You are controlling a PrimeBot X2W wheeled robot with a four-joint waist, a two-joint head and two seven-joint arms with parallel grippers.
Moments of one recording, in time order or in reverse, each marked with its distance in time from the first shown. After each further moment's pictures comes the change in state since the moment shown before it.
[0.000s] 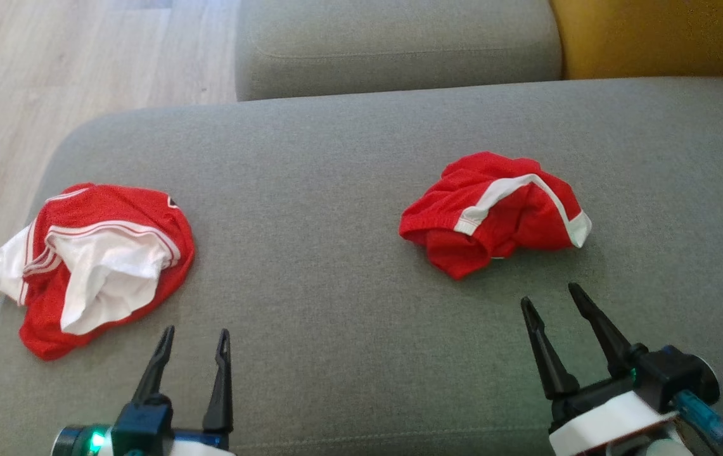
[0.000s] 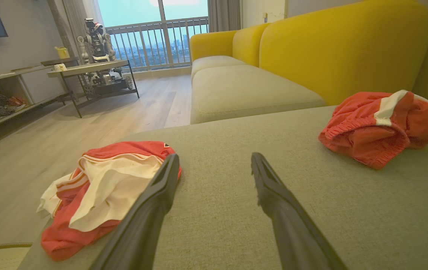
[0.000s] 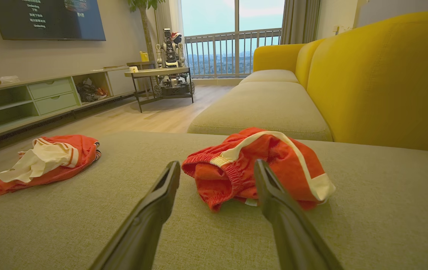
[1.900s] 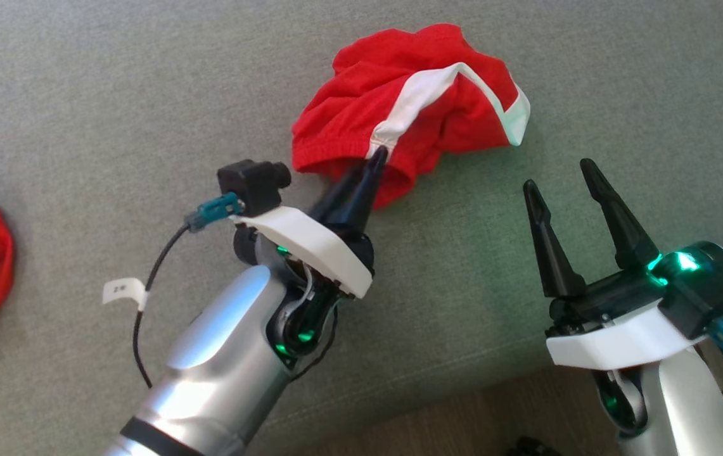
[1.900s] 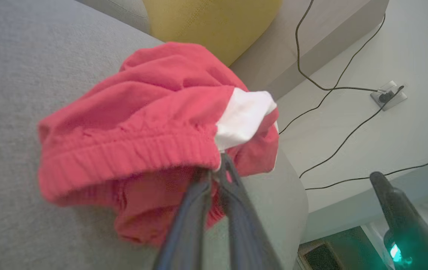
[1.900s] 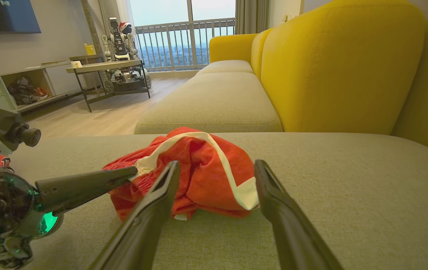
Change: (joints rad) left arm -0.802 -0.074 -0.498 0.455 -0.890 -0.190 0.056; right arm -0.212 0.000 0.026 -0.151 0.032 0.000 0.000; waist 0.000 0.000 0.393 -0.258
